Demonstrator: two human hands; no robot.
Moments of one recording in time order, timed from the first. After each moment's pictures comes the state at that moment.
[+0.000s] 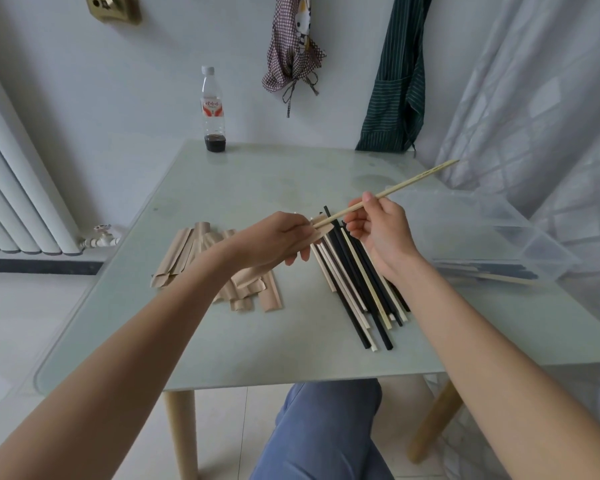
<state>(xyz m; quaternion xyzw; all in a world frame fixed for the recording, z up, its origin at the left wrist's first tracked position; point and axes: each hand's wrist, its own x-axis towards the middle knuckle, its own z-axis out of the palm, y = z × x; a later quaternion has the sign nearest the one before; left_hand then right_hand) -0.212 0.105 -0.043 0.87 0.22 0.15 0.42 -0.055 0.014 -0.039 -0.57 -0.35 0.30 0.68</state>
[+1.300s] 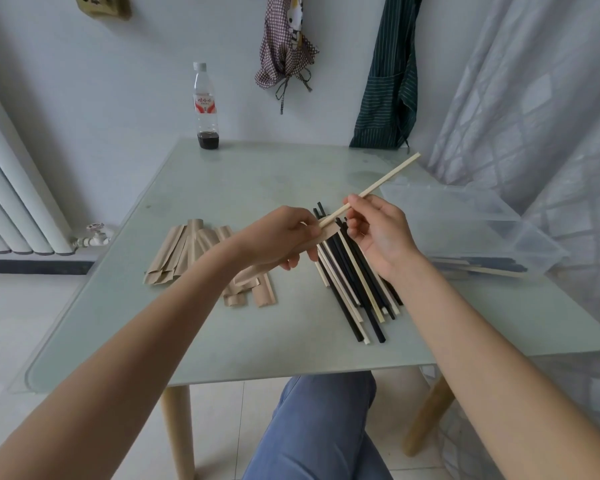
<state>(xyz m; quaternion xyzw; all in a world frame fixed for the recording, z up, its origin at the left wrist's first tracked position) -0.205 0.081 -0.031 0.85 0.26 0.14 0.44 -0.058 0.001 -0.036 -0.51 -0.30 0.38 0.71</state>
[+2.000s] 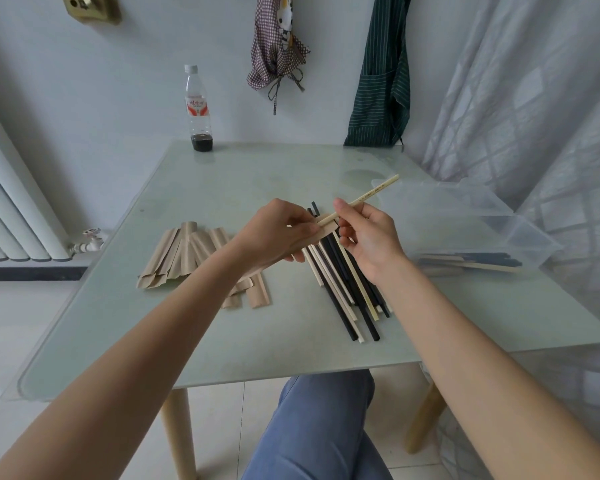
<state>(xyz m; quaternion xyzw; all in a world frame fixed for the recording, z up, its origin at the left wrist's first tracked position) -0.195 0.078 -0.035 0.84 0.28 0.22 0.42 -0.060 -0.001 -0.044 -0.55 -0.27 0.37 0.70</state>
